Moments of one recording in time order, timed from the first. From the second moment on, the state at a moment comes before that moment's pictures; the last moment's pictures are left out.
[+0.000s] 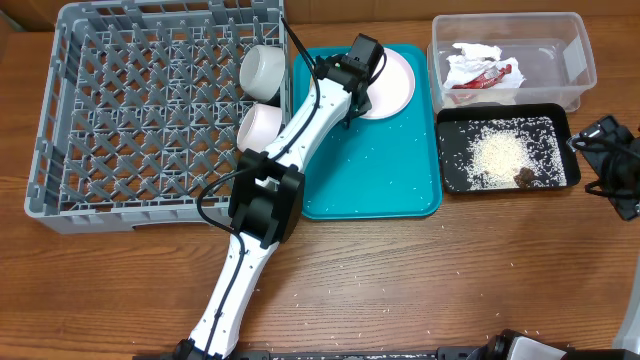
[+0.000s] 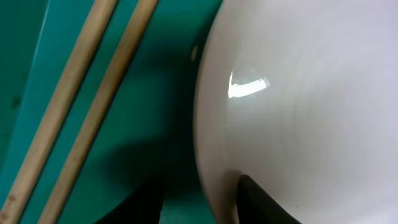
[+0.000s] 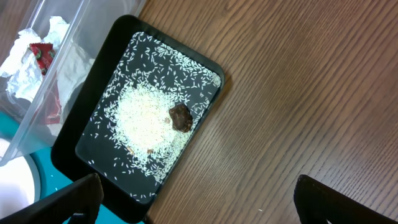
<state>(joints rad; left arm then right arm) -0.50 2.65 2.43 -1.04 -0.20 -0.85 -0.39 1.40 1.43 -1.17 0.07 0.62</state>
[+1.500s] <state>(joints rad) -0.18 2.36 2.64 -1.31 -1.14 -0.20 -0.39 1.41 1.43 -1.17 0.07 0.62</state>
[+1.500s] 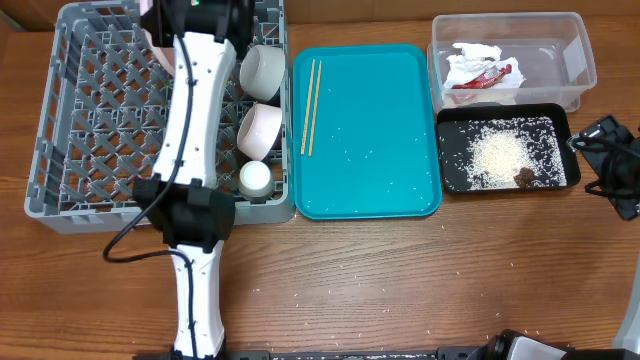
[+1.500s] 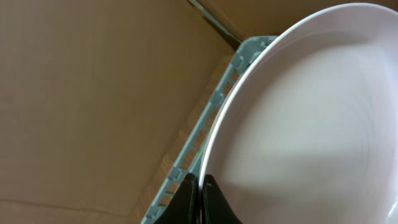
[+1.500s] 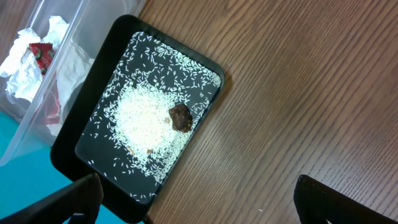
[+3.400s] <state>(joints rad) -0.48 2.77 2.87 -1.45 -0.16 -0.36 -0.39 1.41 1.43 -1.17 0.07 0.62</state>
